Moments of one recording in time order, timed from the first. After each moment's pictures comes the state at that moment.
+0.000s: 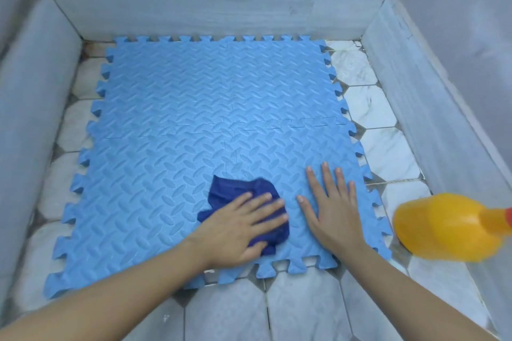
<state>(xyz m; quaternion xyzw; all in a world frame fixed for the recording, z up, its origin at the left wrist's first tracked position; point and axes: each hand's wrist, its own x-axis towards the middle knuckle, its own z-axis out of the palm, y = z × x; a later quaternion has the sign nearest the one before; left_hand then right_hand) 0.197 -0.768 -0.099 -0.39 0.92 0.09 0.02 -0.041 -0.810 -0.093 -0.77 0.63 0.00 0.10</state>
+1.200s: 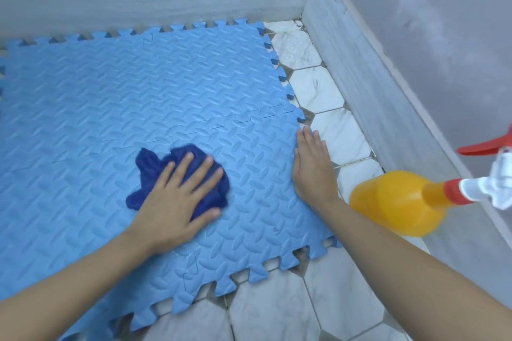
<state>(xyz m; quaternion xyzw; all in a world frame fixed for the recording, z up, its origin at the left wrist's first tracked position) 0.209 -0.825 -0.090 -0.50 0.86 0.09 0.01 -0.081 -0.885 -0.103 -0.70 0.70 -0.11 0.10</state>
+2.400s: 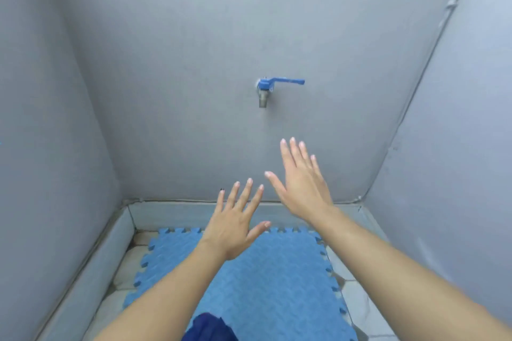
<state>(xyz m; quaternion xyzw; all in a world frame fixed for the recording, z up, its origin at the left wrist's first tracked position) 0.267 -1.014 0.177 -0.65 0.75 -0.04 -0.13 0.110 -1.072 0.264 -0.83 0.51 -0.22 -0.02</state>
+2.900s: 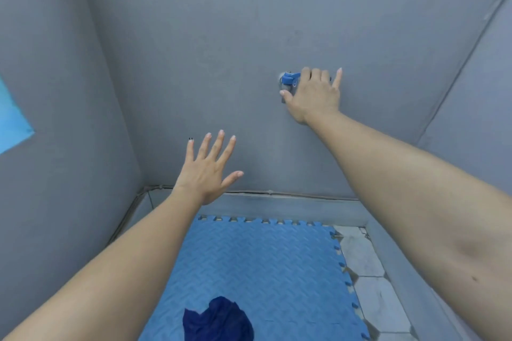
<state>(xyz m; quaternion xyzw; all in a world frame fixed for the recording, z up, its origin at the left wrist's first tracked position) 0.359 -1.034 0.227 -0.73 0.67 -0.14 -0.04 0.172 -1.167 0.365 -0.77 0.60 -0.17 -0.17</state>
